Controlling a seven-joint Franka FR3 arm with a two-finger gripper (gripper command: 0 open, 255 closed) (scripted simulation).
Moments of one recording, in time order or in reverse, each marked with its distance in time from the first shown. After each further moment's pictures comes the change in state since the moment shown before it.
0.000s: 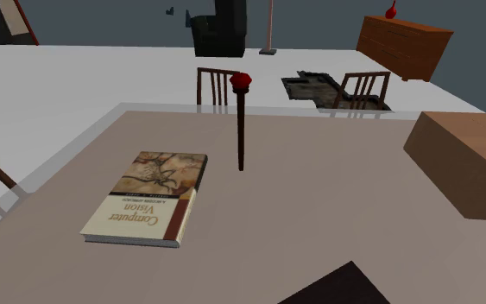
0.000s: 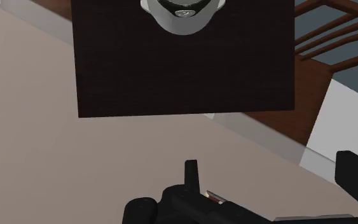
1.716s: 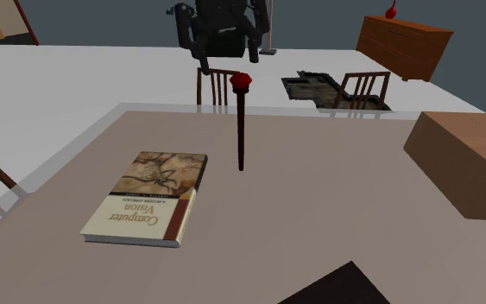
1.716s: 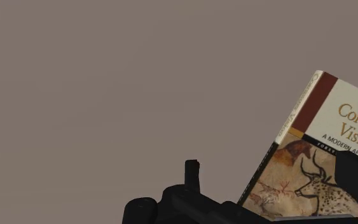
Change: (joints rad) arm -0.117 0.808 -0.108 0.440 -0.216 0.428 -0.136
